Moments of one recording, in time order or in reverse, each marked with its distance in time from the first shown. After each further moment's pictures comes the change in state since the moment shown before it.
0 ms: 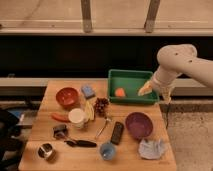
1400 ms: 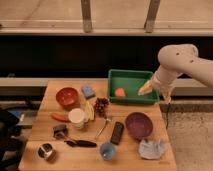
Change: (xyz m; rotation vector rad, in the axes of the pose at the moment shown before) arm -0.007 0.005 -0.002 -0.003 -0.017 -0.014
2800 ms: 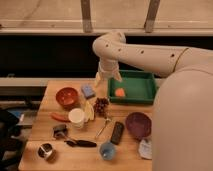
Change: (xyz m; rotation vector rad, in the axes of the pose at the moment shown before) arm -0.002 0.237 0.014 0.038 -0.078 -0.604
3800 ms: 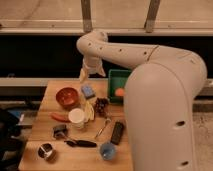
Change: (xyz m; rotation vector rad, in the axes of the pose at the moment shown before) arm -0.077 0.076 0.029 -0.063 -0.075 -0.123
